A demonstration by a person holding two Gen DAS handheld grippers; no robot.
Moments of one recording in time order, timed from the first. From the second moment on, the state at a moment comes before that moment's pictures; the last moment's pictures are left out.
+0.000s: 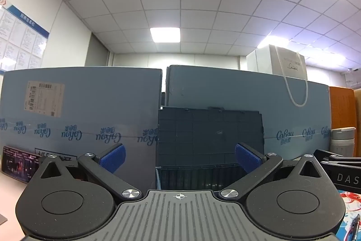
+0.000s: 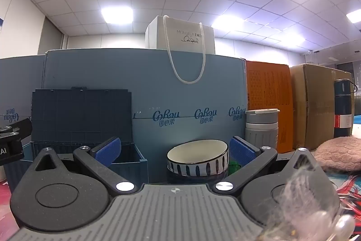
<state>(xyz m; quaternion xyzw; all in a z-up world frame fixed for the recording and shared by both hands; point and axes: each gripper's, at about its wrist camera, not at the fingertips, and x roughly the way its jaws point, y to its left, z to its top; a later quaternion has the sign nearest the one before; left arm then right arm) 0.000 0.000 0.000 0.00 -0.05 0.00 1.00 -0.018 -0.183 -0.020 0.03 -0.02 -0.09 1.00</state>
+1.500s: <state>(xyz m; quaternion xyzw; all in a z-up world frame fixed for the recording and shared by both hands) 0.005 -0.003 -0.003 0.00 -0.02 -0.04 1.00 -0.022 -0.189 -0.023 0.05 -0.02 -0.07 1.00</state>
